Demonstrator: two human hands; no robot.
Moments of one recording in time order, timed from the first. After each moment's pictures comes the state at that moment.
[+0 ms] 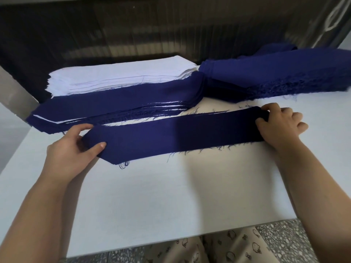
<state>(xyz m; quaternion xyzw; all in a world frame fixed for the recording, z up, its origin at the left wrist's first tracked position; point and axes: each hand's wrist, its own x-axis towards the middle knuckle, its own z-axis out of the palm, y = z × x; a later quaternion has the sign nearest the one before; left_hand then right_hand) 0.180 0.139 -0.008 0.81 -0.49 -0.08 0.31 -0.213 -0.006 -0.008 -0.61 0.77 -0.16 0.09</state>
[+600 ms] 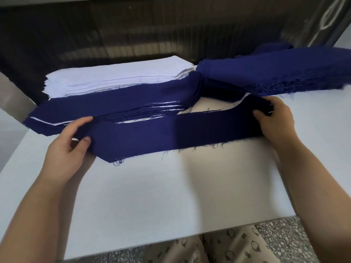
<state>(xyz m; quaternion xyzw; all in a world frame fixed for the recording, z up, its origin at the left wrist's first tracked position) 0.193 0.135 -0.016 0.73 -0.54 -0.11 0.40 -0.215 -0.007 -0.006 -0.60 0.68 -0.38 0.21</state>
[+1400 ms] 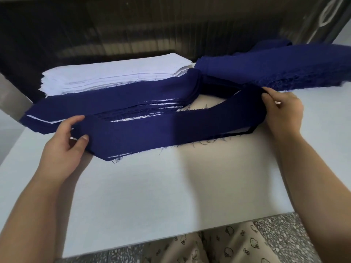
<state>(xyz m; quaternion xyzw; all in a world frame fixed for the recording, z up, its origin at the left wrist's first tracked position) 0.199 0.133 -0.021 0.75 -0.53 -0.10 0.39 -0.225 -0.017 -0.009 -0.58 0.66 -0.46 0.16</state>
